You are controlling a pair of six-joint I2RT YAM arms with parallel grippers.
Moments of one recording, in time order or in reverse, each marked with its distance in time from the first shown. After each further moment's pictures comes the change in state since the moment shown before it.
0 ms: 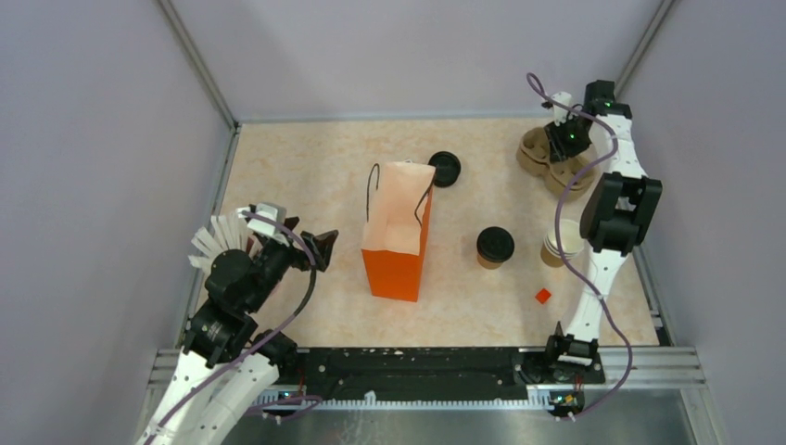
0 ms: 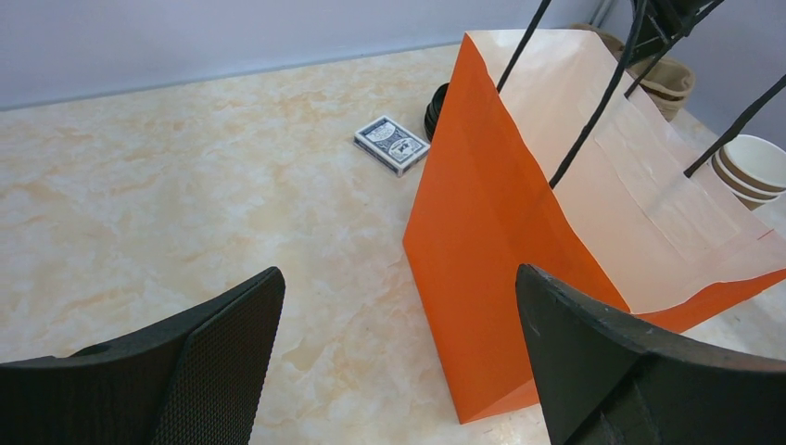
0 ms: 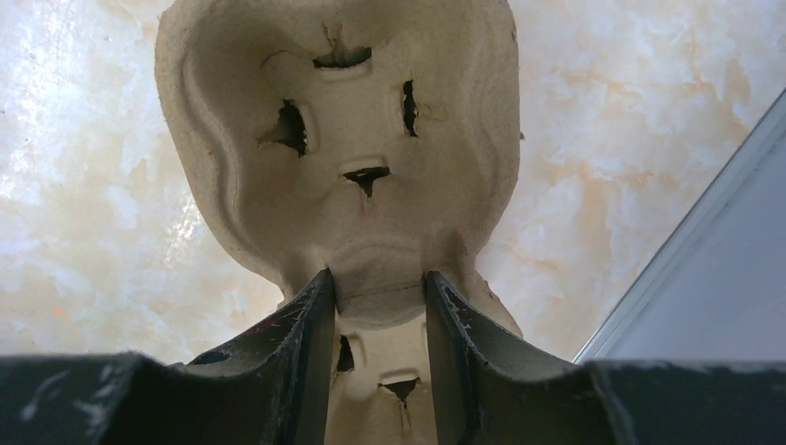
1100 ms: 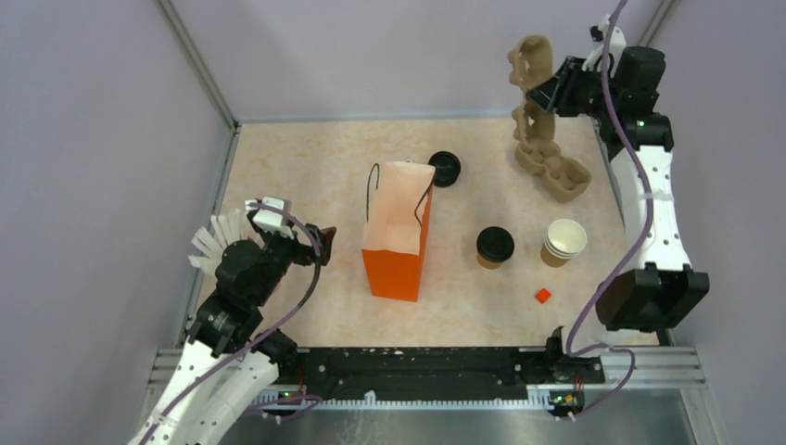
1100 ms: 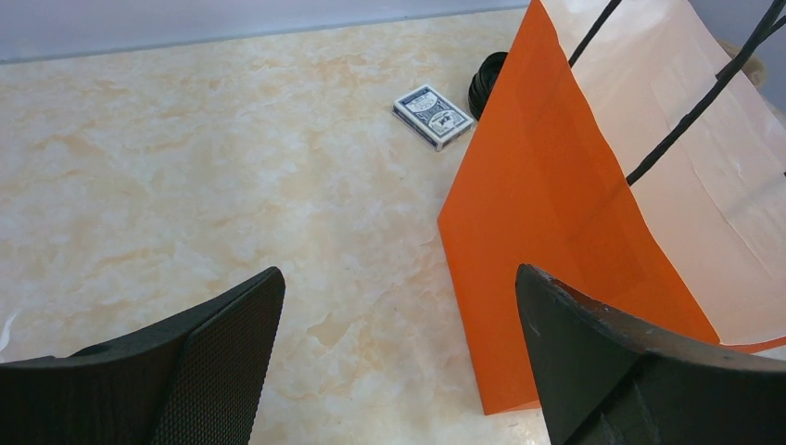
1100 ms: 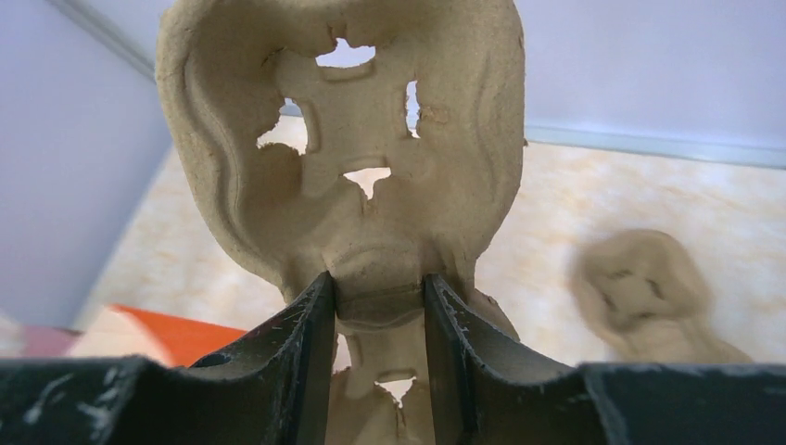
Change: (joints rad) left arm 0.002 0.061 0.000 -0.022 -0.089 0.000; right arm 0.079 -0.636 -0.275 0.364 -0.261 0.837
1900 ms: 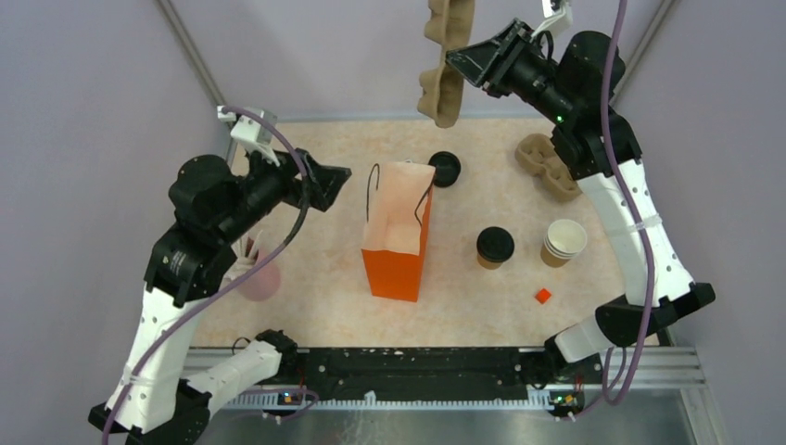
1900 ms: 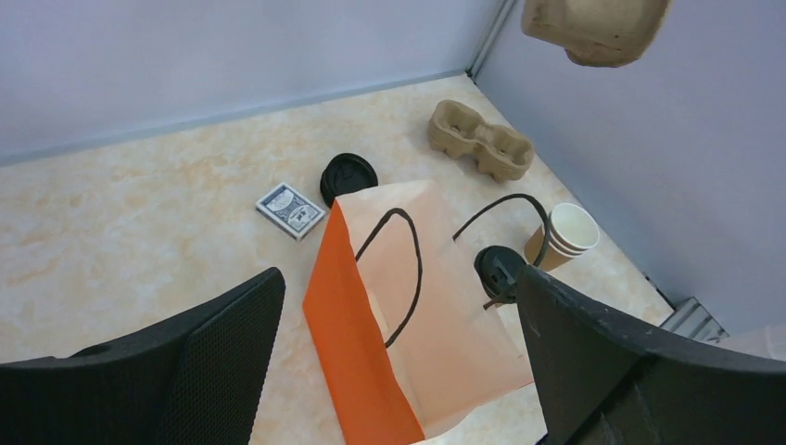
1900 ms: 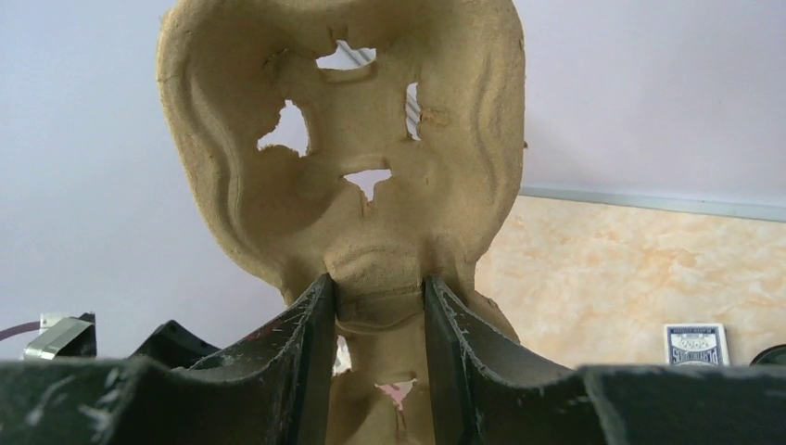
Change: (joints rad) left arm 0.002 0.462 0.765 -0.272 0.250 -0.132; right arm 0.535 -0.090 0.191 0.182 0.247 0.546
